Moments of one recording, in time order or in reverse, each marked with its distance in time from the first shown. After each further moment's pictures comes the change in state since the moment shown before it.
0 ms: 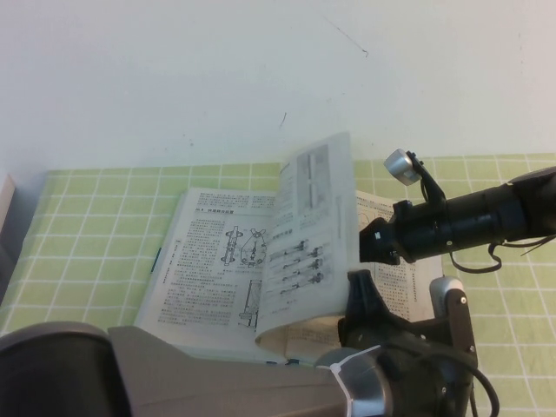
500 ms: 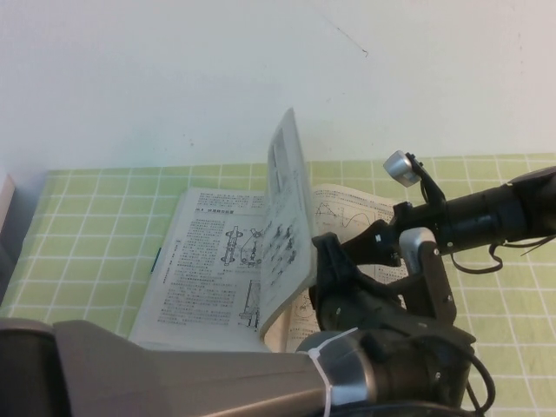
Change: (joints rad) right arm 0.000 0.000 0.000 -0.015 0.000 0.000; left arm 0.008 -0.065 0.000 0.111 0.192 -0.175
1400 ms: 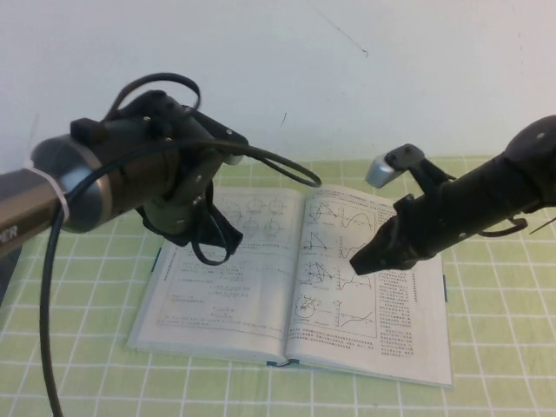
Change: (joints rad) right arm 0.064 -0.186 0.000 -0.431 -0.147 0.123; left arm 0.588 -0.244 0.000 -0.597 -0.144 0.265
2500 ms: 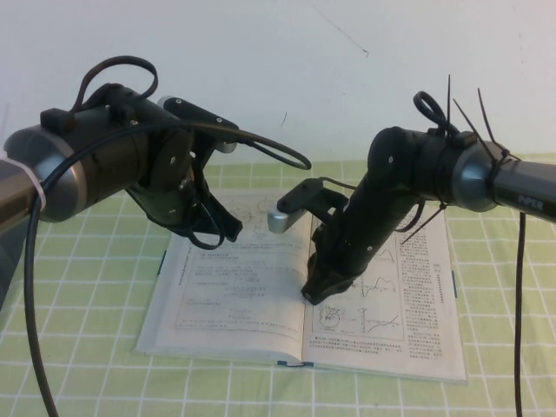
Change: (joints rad) right arm 0.261 0.209 -0.350 -0.523 0.035 0.487; left arm 0.092 0.000 0.000 -0.195 -0.126 0.175
